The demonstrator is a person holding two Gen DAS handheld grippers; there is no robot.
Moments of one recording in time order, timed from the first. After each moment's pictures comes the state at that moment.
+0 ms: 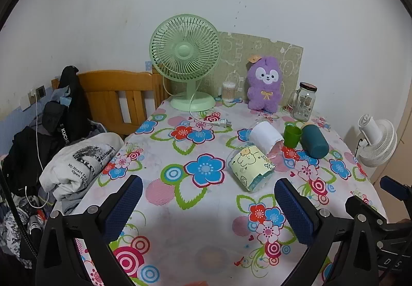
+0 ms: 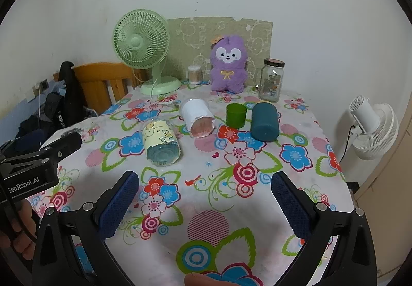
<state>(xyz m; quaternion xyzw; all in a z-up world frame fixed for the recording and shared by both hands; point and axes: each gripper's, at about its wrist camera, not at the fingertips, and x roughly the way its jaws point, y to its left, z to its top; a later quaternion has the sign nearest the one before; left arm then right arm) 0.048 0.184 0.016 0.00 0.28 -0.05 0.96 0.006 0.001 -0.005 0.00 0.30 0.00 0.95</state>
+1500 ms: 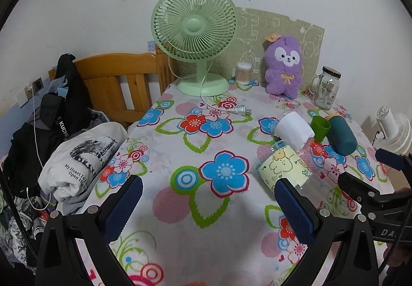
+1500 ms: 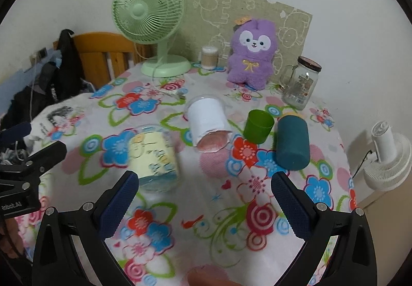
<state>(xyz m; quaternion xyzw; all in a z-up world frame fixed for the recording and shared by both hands) 0.126 0.201 -0.005 0.01 0.34 -0.04 0.94 0.129 0.025 -0.023 -0.06 0.37 0.03 0.93</state>
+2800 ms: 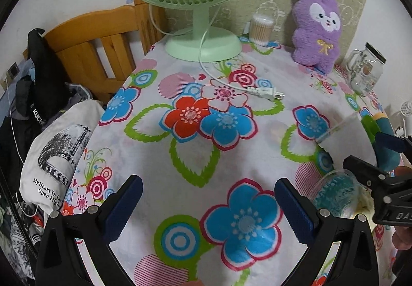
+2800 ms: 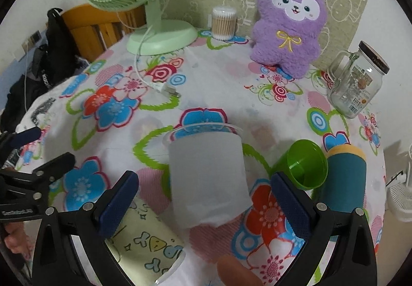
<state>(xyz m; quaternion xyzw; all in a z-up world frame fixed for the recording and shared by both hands) 0.284 0.201 -0.059 0.01 0.47 -0.04 0.88 0.297 0.020 -0.070 -0.06 0.48 0.08 0.87</state>
